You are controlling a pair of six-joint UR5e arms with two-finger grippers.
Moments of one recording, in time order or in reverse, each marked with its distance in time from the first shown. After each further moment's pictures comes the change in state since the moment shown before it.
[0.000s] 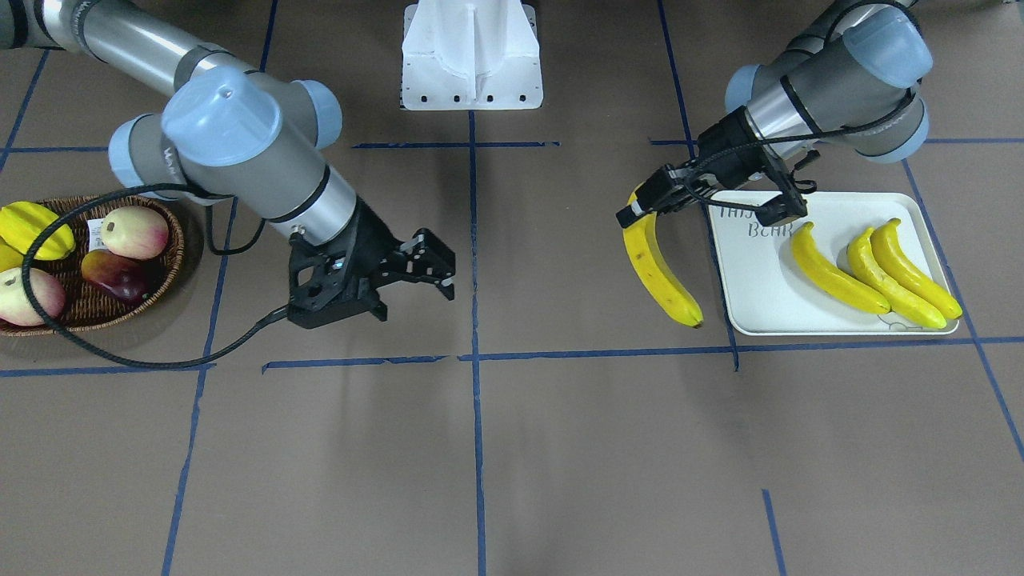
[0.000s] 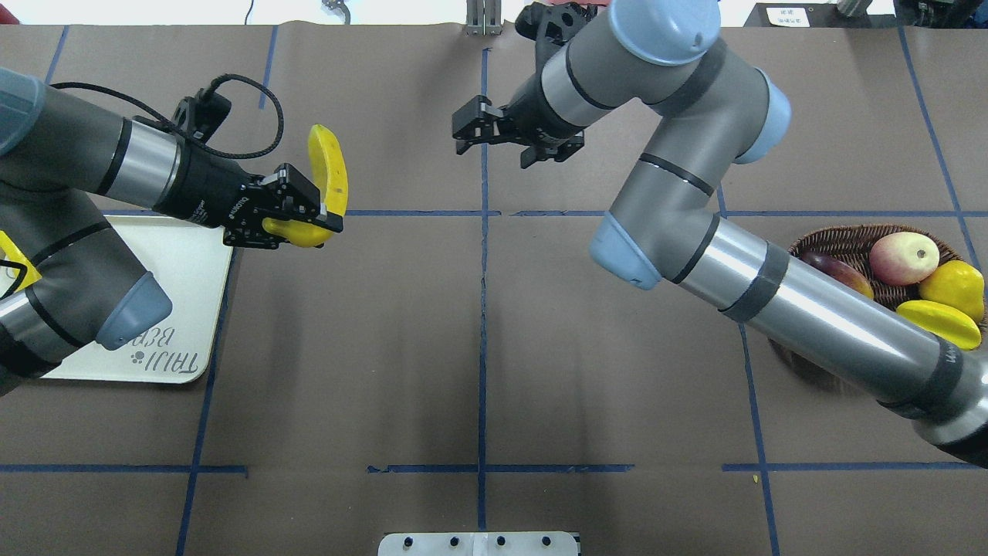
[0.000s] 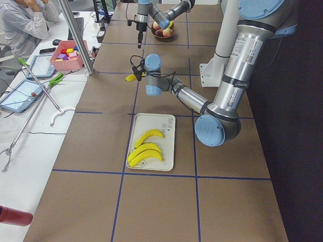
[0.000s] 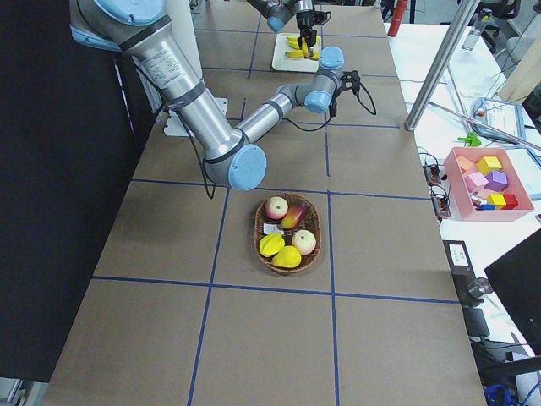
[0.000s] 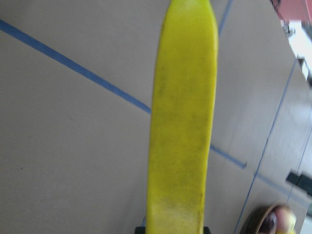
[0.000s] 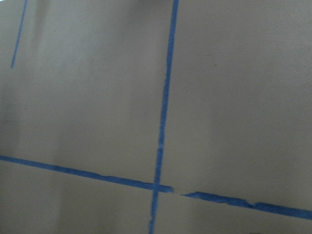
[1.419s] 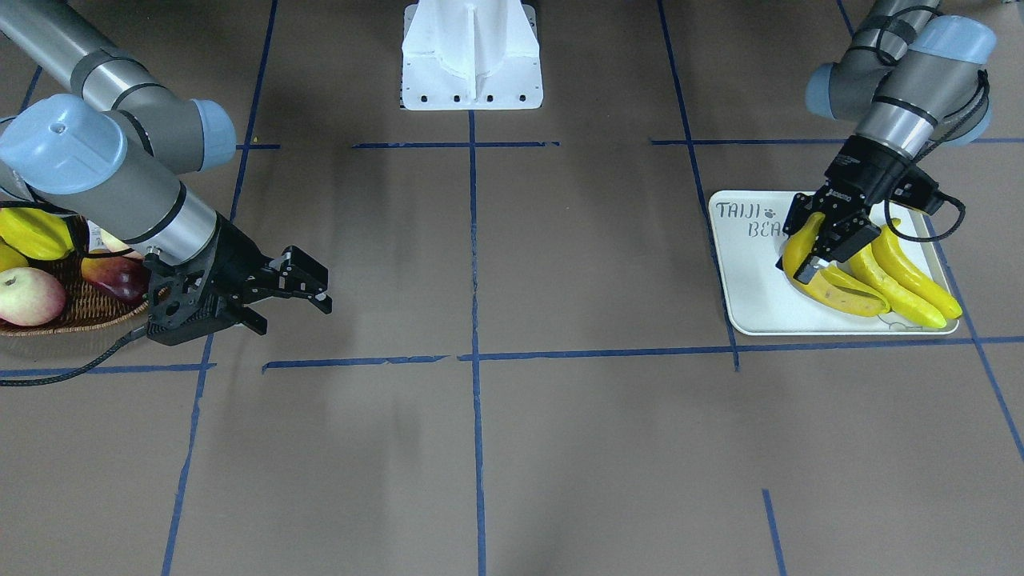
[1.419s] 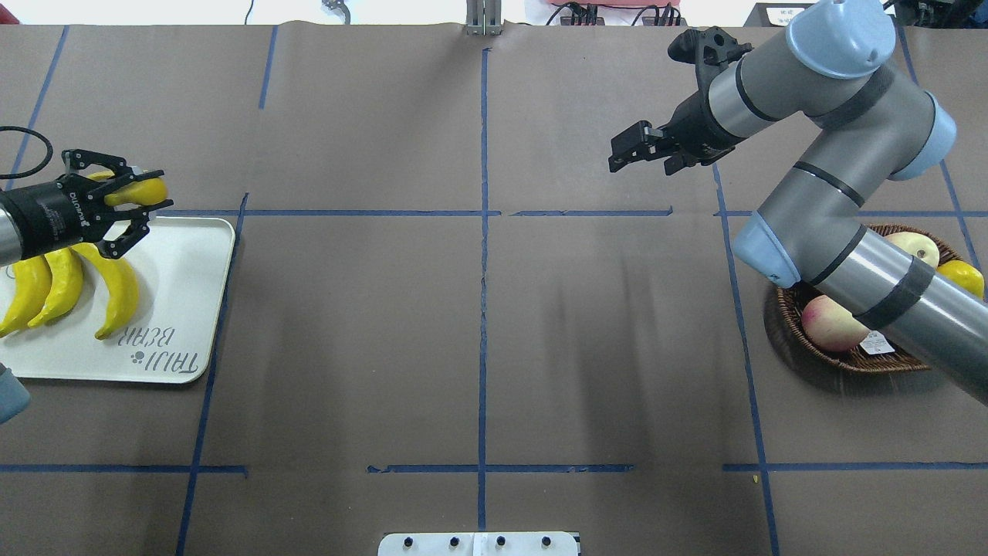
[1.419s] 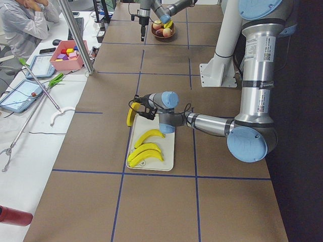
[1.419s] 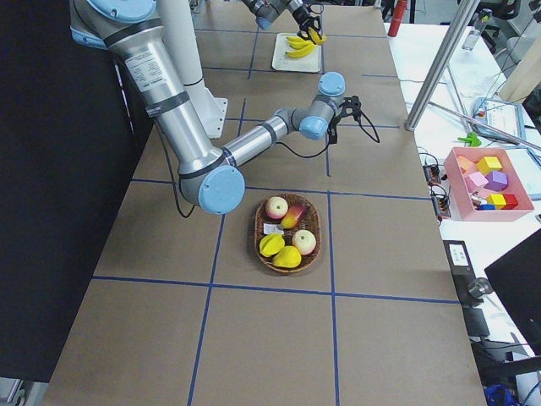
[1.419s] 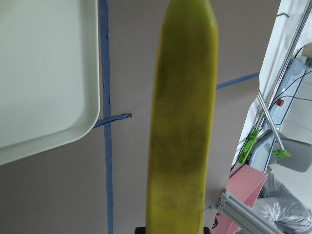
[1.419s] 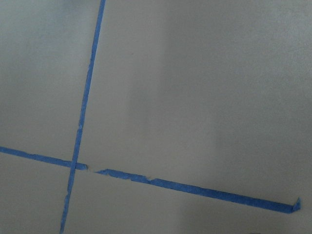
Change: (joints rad) left arm 0.013 0.297 0.155 -0.446 0.479 -0.670; right arm 0.051 -0.167 0.087 0.008 0.038 -0.096
